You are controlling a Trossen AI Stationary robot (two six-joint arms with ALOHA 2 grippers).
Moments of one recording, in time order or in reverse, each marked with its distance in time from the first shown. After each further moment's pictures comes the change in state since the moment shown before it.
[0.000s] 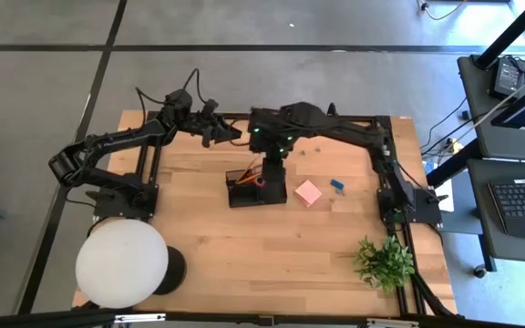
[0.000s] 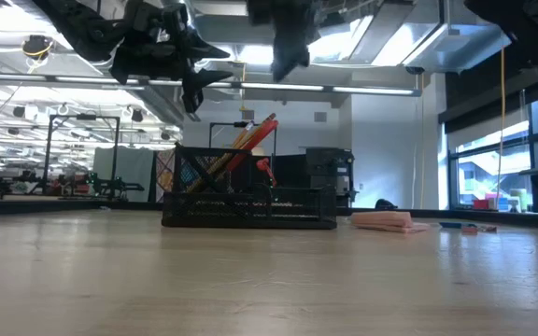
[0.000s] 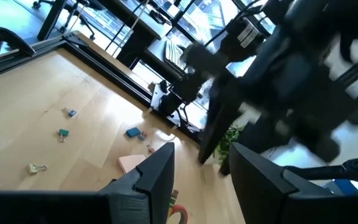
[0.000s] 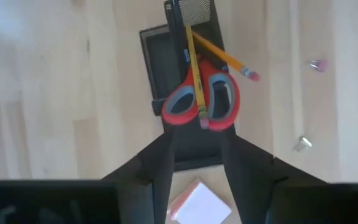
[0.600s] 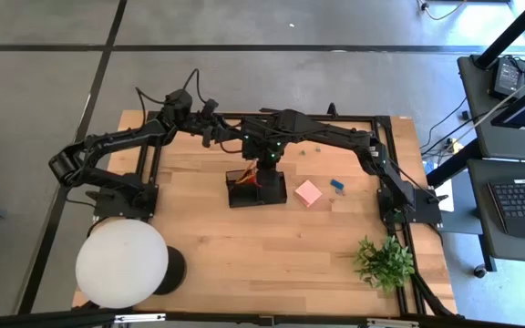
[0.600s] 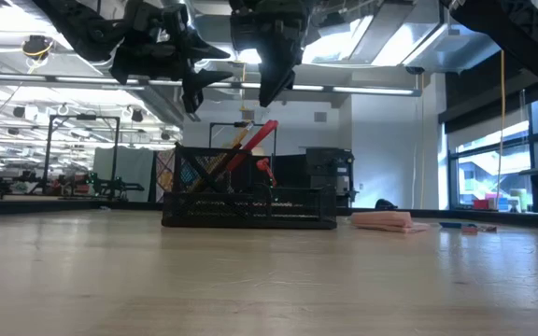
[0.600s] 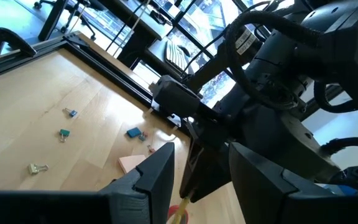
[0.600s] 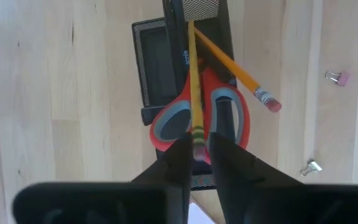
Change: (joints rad) left arm 0.000 0.000 0.000 0.000 -0.007 0.000; right arm 0.000 0.096 -0.004 0.048 0.000 -0.088
